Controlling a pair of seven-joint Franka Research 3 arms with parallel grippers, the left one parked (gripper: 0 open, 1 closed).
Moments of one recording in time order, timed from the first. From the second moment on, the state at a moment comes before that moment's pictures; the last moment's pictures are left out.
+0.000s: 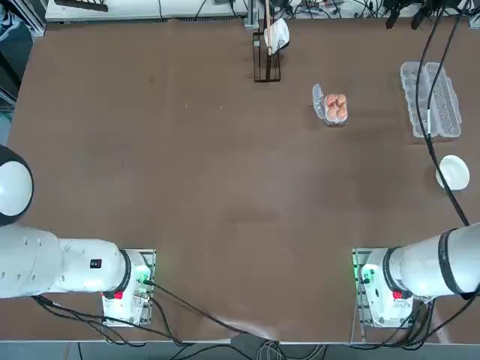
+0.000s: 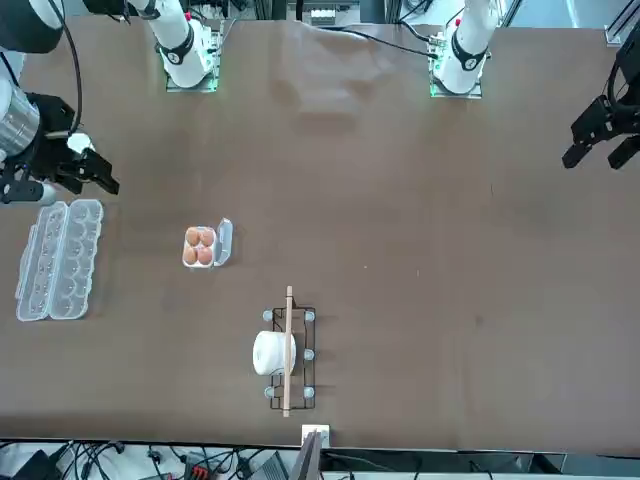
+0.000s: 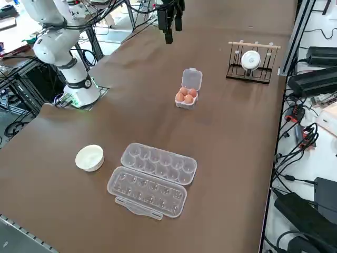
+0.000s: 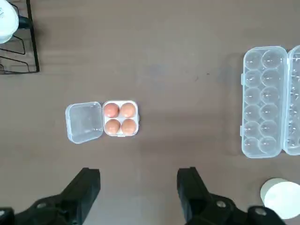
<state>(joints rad) 0.19 0.03 -0.15 -1.66 0.04 1.68 0.07</state>
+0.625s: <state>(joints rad) 0.21 0.00 -0.14 -1.65 0.04 1.63 0.08</state>
